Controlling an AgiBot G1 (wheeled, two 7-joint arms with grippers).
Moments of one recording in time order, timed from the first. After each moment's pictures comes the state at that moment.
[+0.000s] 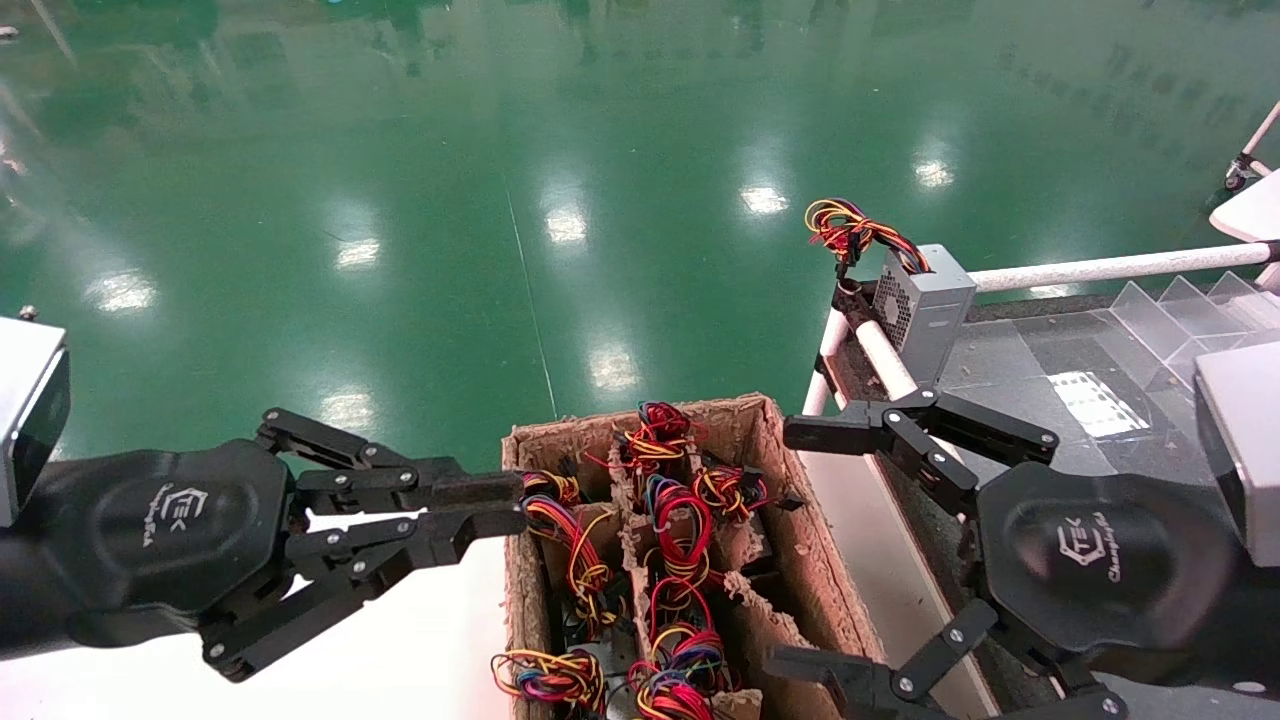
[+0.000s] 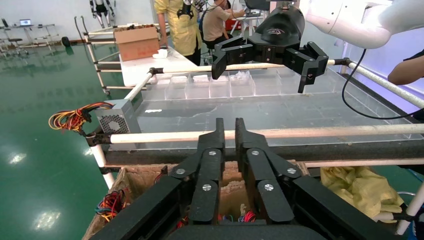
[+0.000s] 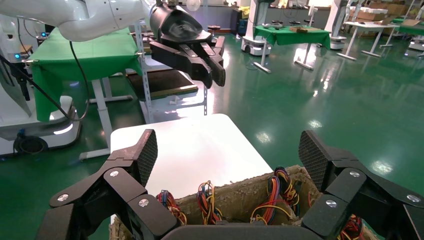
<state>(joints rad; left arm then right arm) -1.09 0.58 0.36 -1.26 0.67 1.46 -0.14 1.07 -0.61 -0.28 1.28 -0.73 -1.50 0.19</state>
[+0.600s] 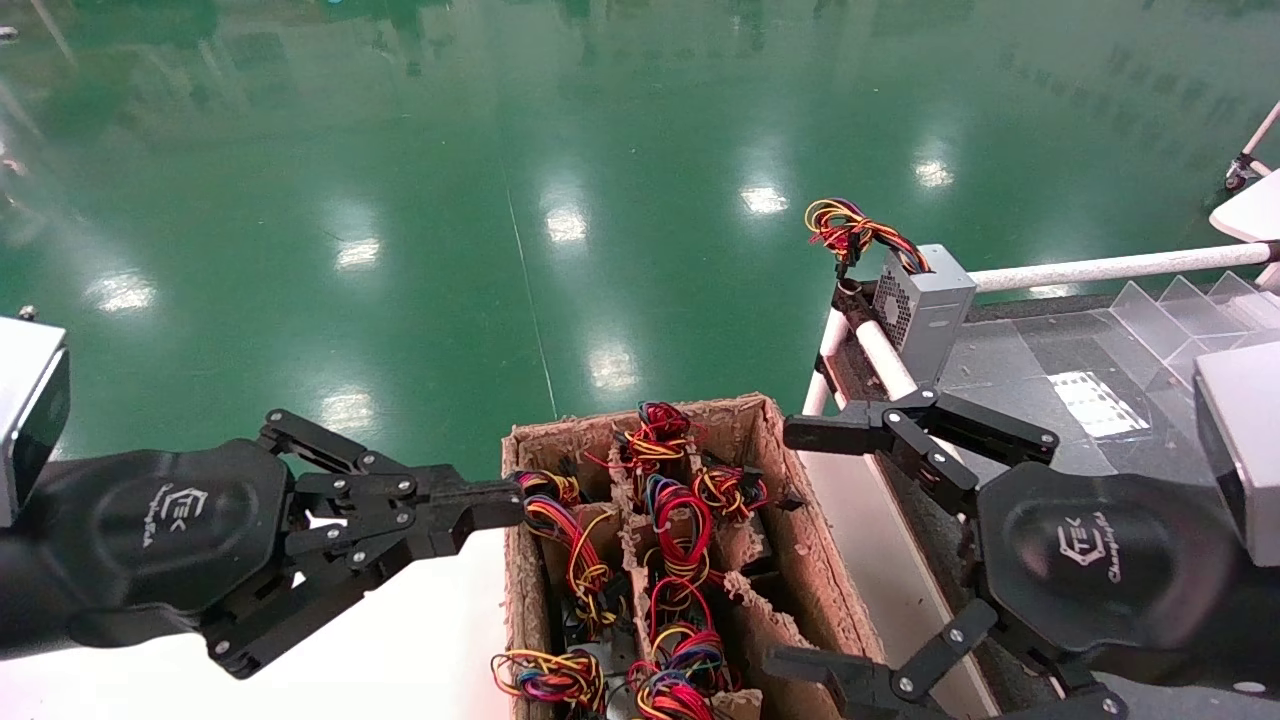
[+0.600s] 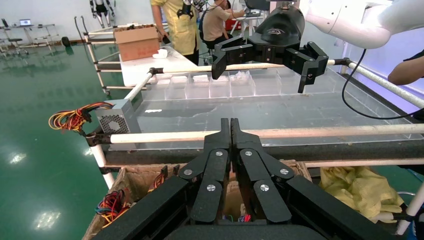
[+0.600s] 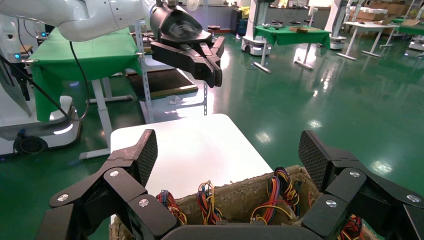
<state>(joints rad) -1.09 0.58 0.36 -1.26 0.67 1.46 -0.14 1.07 -0.61 -0.28 1.28 -0.73 -1.50 0.19</state>
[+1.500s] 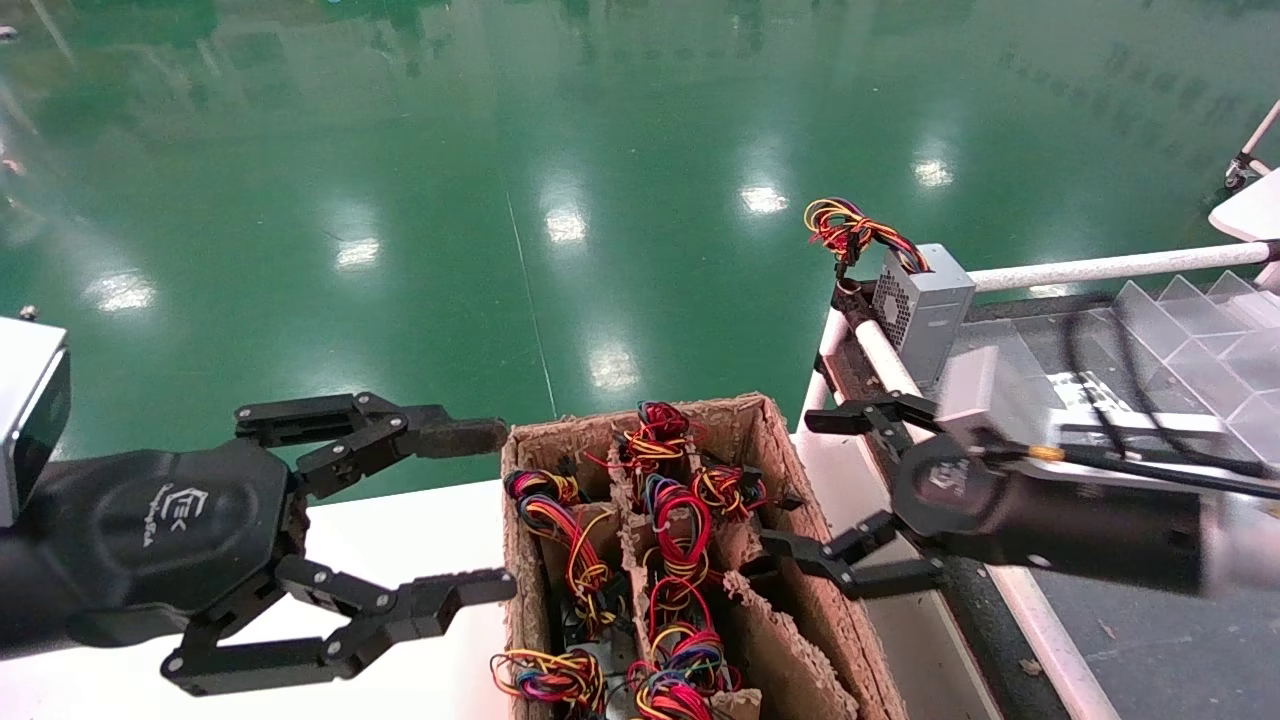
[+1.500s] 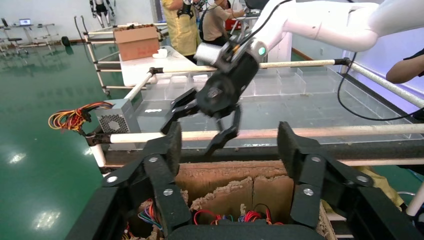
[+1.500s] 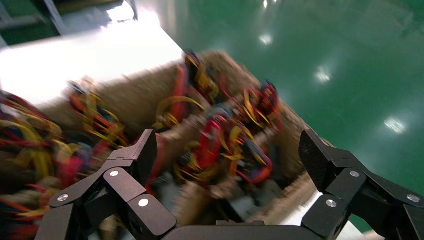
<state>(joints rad) -1.09 0.58 0.36 -1.26 0.67 1.46 -0.14 1.21 -0.73 -0.44 1.10 -1.13 -1.31 0.19</state>
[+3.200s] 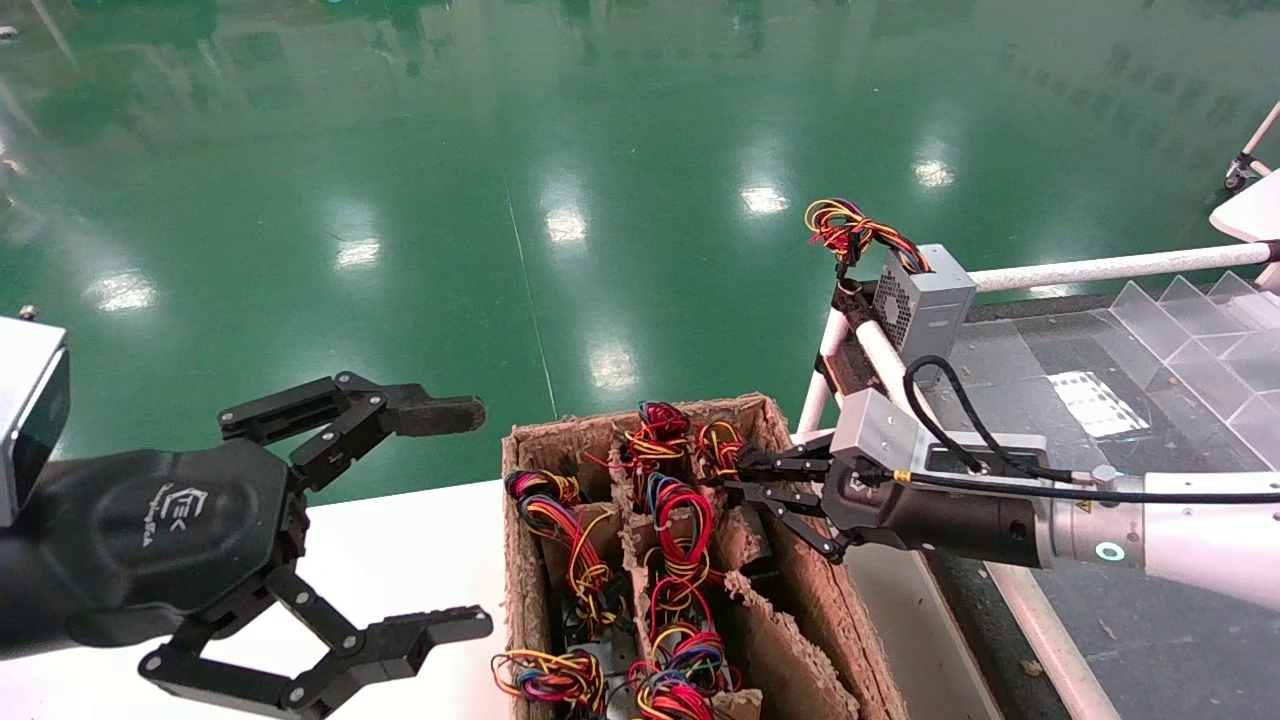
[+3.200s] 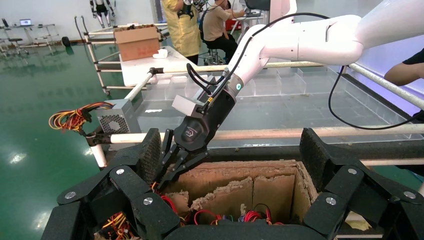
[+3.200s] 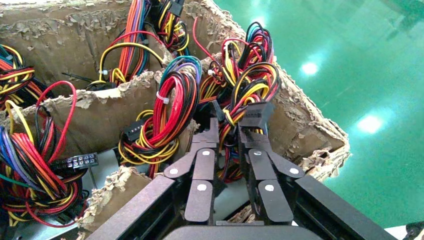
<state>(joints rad) -1.09 0.58 0.36 -1.26 0.67 1.46 -0.14 1.30 -0.94 -0.50 0.76 -1.28 -1.24 -0.13</state>
